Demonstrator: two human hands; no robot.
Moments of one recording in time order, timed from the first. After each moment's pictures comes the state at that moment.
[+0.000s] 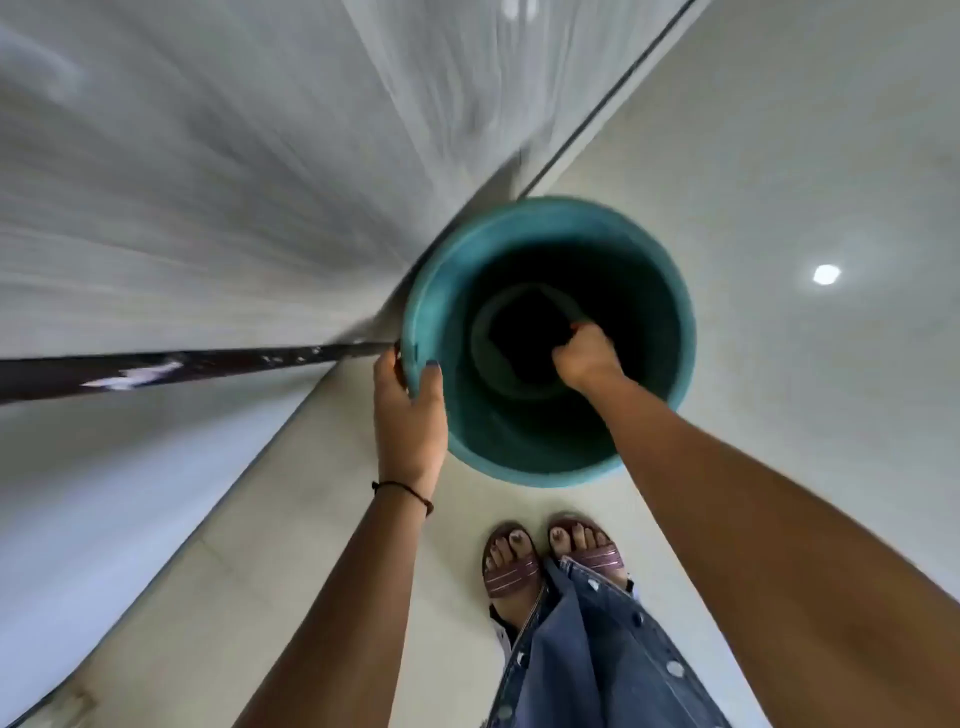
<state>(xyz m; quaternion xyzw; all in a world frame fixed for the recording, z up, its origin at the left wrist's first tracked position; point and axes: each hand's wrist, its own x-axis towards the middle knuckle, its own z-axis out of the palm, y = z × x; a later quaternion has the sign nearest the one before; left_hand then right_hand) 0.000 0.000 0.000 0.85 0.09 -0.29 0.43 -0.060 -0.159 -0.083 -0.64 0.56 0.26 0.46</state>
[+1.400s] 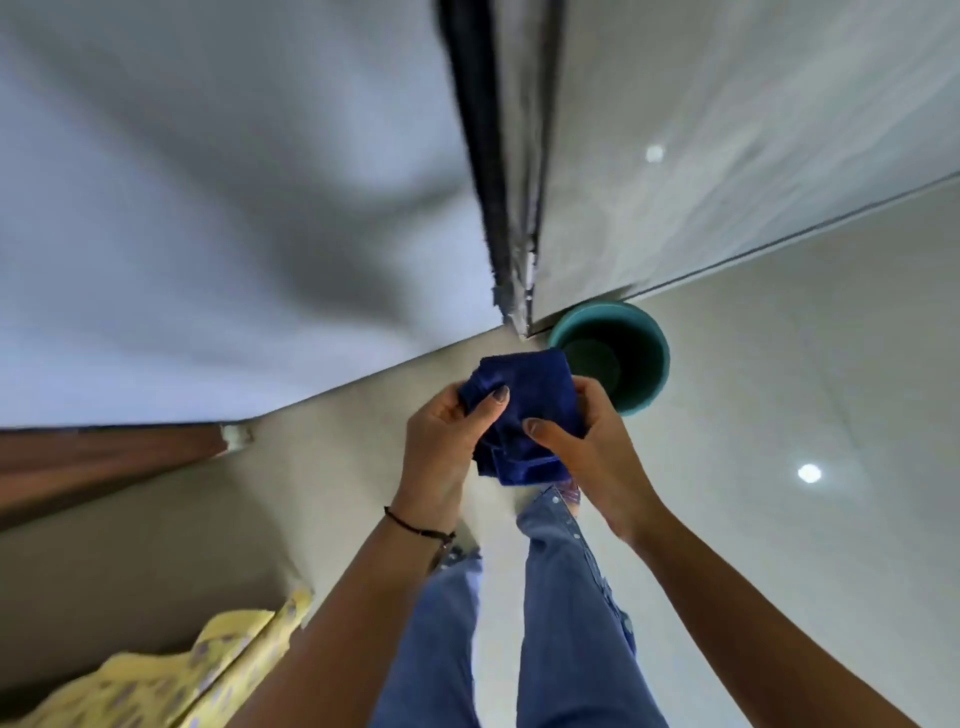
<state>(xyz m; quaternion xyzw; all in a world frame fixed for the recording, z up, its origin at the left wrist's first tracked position) -0.108 0.150 0.505 0.65 0.26 -0.26 0.66 -0.153 0.009 0.495 -0.62 0.28 0.16 0.71</state>
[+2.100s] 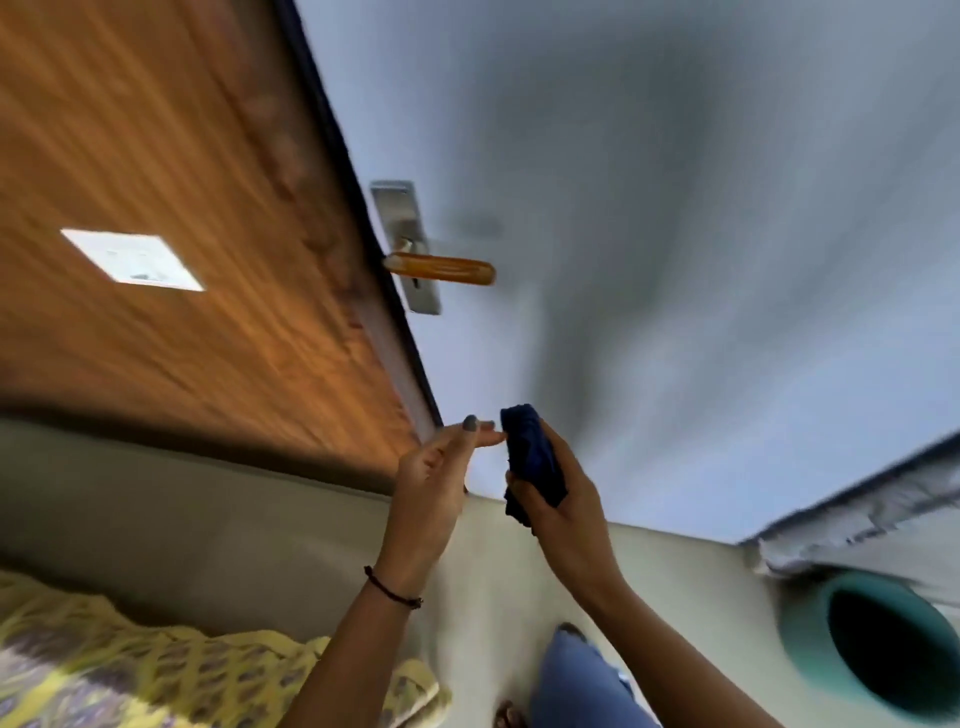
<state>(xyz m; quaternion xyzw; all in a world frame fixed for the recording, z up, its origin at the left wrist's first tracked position) -0.208 0.661 0.700 0.72 0.21 0.09 0.66 -0.182 0.533 0.648 -0.71 -0.08 0.12 0.69</state>
